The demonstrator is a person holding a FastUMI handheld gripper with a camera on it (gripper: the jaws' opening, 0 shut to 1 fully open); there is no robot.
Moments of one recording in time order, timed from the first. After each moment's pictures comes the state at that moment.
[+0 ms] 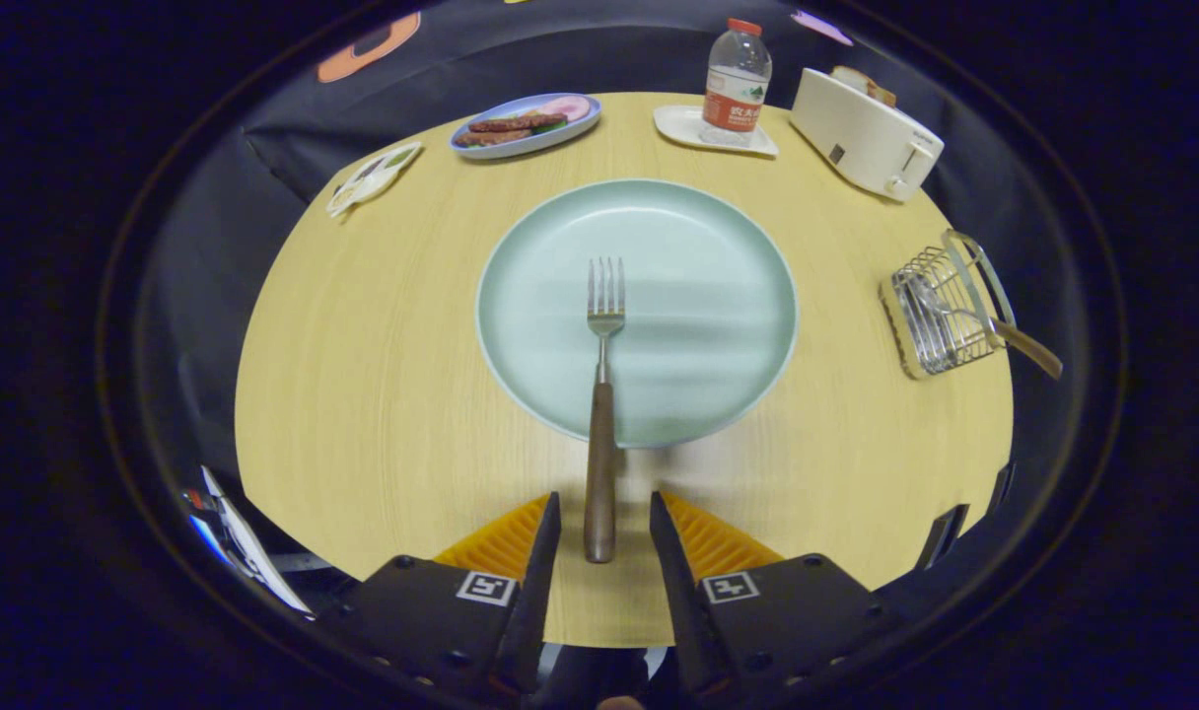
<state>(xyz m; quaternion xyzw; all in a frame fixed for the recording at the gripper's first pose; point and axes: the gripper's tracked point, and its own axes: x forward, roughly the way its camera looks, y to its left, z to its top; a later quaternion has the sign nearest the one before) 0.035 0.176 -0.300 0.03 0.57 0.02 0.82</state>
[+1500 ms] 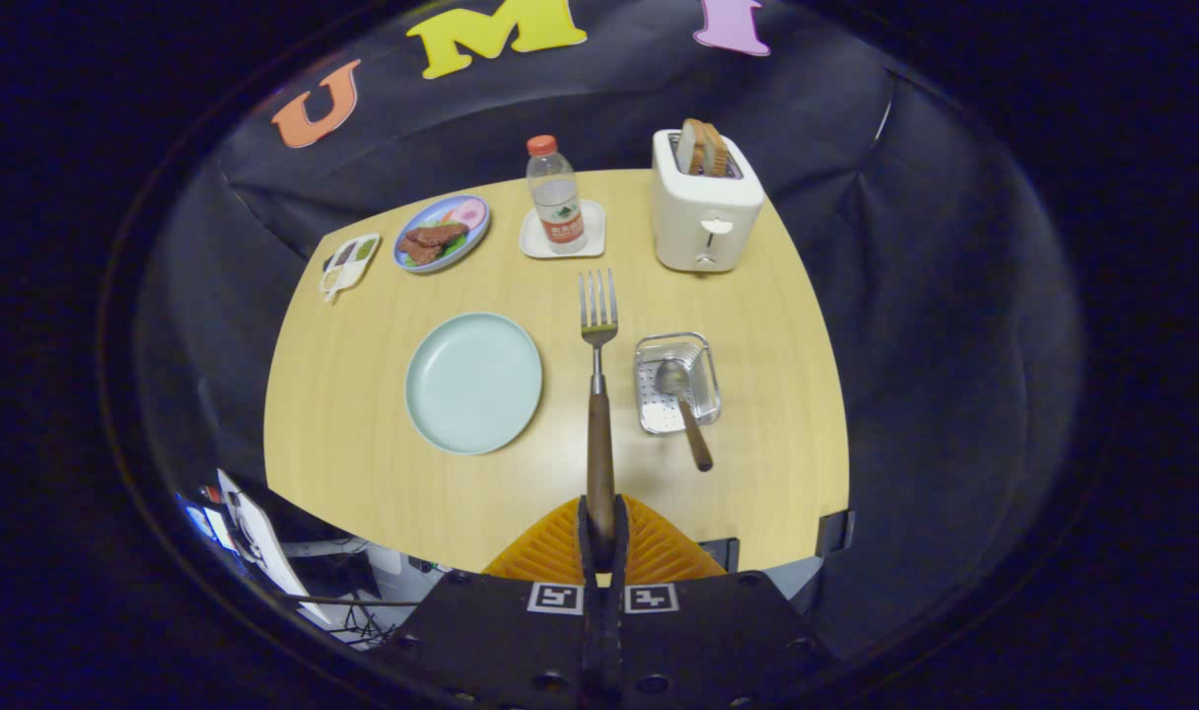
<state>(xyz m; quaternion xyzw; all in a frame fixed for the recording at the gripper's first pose) 0.014 -0.065 -0.106 0.03 0.56 -0.01 0.83</state>
